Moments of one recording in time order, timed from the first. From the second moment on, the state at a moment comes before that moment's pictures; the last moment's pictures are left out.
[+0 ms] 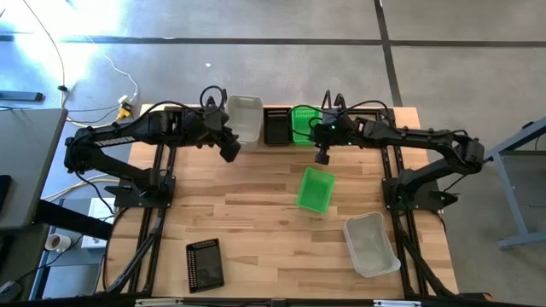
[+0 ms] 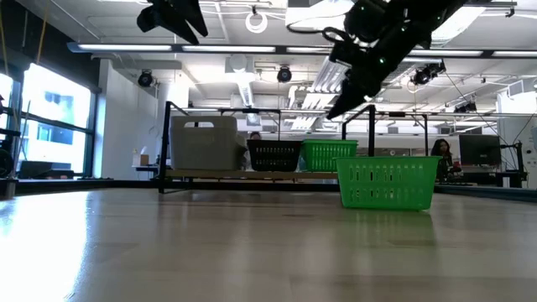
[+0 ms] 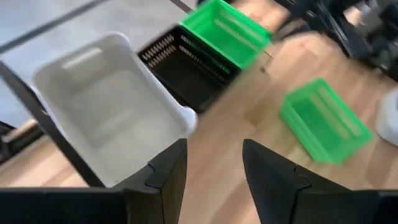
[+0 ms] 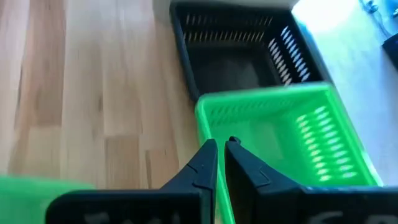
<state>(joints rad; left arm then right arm) 0.26 1.23 1.34 -0.94 -0.35 -0.51 -0.40 1.35 0.91 -0.29 0.04 -0.35</state>
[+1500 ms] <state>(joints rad) -0.79 1.25 1.11 -1.26 -0.32 -2.15 0.17 1.35 1.05 -0.45 0.29 0.29</state>
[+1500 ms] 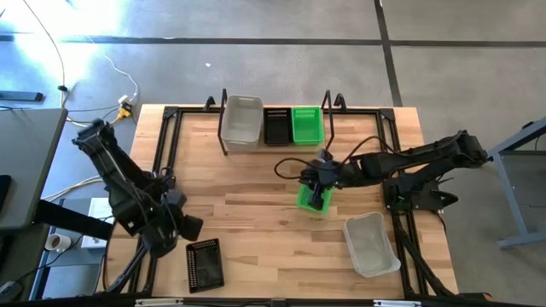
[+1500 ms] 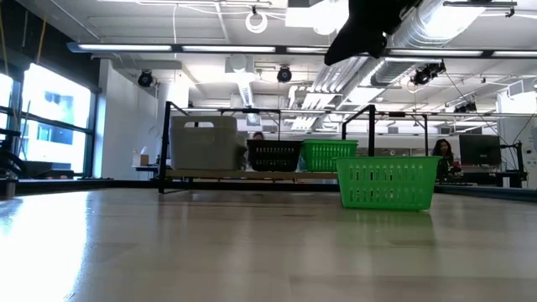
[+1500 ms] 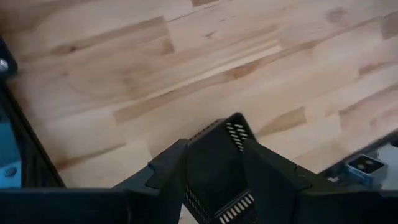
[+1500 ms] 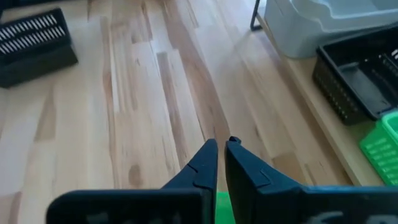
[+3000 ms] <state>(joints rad) -0.84 1.74 1.10 -0.96 0.02 -2.33 0.17 1.35 1.05 -0.59 0.23 0.30</state>
